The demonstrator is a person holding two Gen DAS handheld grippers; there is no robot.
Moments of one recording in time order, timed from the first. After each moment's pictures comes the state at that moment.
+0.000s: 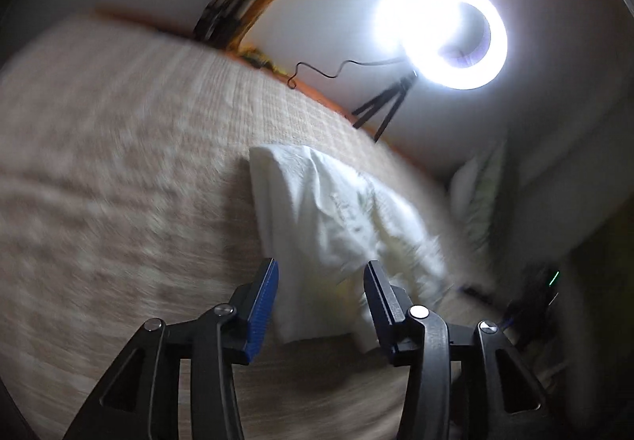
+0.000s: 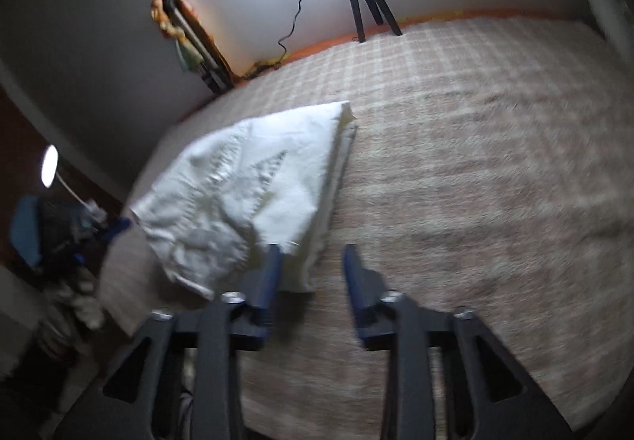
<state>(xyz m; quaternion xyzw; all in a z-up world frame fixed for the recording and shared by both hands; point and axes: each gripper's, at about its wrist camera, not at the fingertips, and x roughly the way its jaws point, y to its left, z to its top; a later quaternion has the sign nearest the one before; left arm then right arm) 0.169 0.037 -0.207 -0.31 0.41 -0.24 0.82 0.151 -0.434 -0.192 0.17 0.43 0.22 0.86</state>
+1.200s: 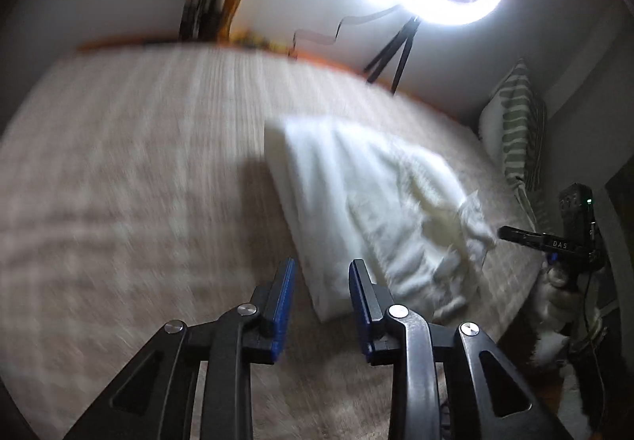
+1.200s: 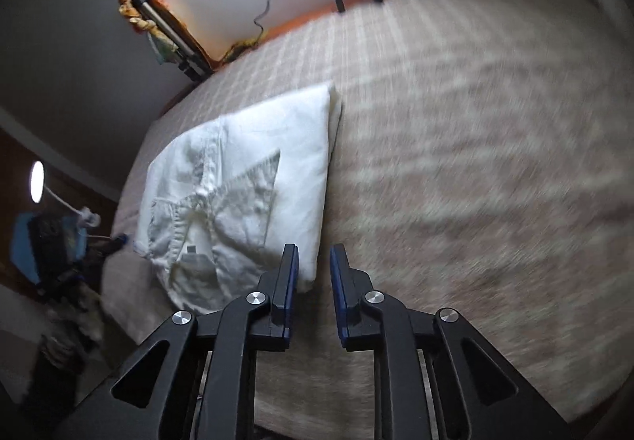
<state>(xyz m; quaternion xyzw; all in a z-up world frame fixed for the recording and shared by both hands) 0.168 0.015 -0.180 -0.13 0.45 -0.21 0.86 0.164 -0.423 -0.171 0.12 0.47 0.18 0.85</state>
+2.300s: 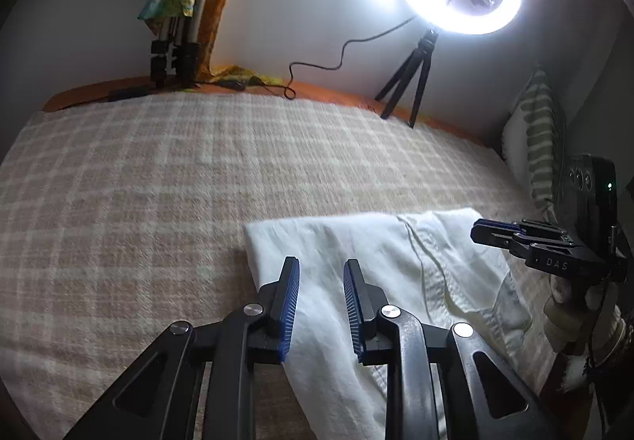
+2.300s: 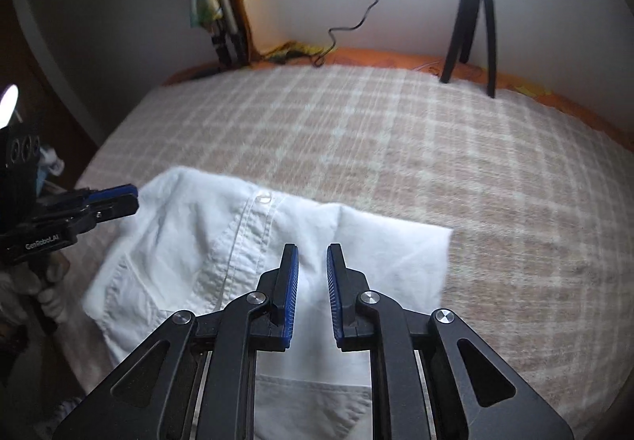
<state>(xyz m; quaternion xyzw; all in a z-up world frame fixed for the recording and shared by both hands) 0.265 -0.026 -0.202 -0.11 0.42 -0.19 0.88 0.268 -0.328 -0.180 -0.01 0.44 0.22 0.87</state>
